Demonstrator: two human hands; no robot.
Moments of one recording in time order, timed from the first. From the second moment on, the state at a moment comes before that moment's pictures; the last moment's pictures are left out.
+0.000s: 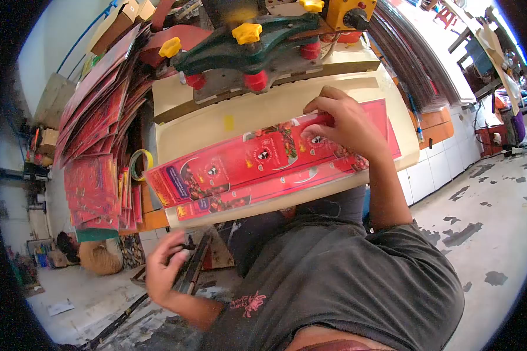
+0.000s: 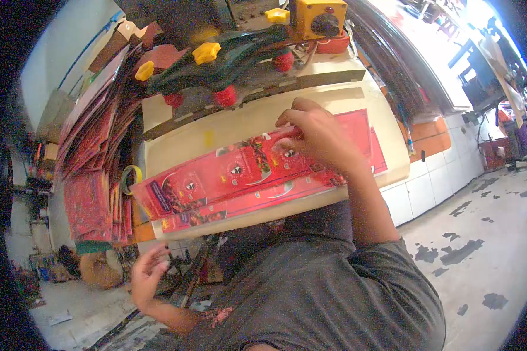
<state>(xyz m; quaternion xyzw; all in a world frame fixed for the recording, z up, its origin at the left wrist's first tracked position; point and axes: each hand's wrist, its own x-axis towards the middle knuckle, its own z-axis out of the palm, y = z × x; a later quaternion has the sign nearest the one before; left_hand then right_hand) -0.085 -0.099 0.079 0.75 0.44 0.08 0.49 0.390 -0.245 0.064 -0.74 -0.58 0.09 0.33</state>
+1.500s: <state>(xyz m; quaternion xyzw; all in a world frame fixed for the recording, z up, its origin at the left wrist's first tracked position) 0.072 -0.109 0.111 0.85 0.09 0.38 0.36 0.283 -0.277 0.050 -0.57 -0.60 0.29 0.49</state>
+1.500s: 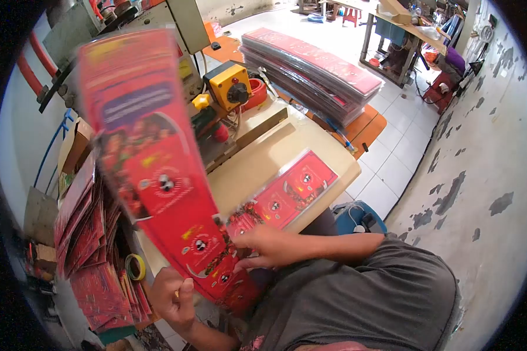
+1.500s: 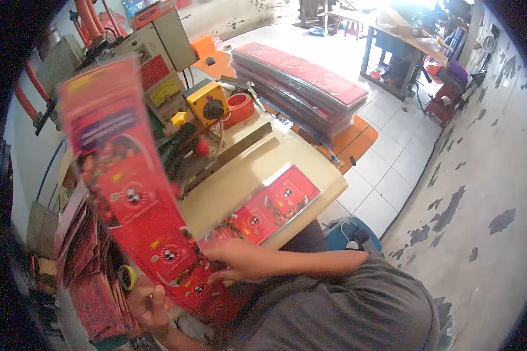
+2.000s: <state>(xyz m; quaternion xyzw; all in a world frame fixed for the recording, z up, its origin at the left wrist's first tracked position) 0.103 -0.102 0.112 0.88 0.05 0.26 0.39 0.296 -0.297 0.024 -0.36 -0.33 0.45 0.74</state>
